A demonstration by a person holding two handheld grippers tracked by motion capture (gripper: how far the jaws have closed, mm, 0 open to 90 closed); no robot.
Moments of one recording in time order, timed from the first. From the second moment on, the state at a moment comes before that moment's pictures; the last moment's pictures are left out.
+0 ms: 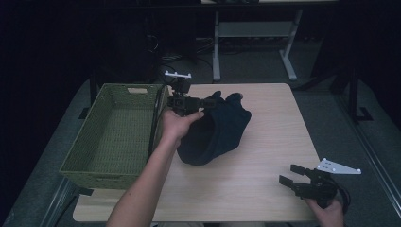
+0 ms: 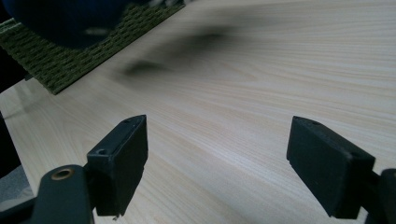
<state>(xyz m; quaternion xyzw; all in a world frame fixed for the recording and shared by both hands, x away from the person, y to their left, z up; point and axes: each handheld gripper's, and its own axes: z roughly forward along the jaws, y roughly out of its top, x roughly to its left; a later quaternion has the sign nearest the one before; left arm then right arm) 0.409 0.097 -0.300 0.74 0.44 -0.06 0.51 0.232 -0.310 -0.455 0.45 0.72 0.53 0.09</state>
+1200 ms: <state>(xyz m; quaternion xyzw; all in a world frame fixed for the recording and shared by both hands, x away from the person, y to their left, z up) 0.395 0.098 -0.421 0.76 0.49 -0.09 0.41 0.235 -0.293 -0.460 0.44 0.74 0.50 0.07</state>
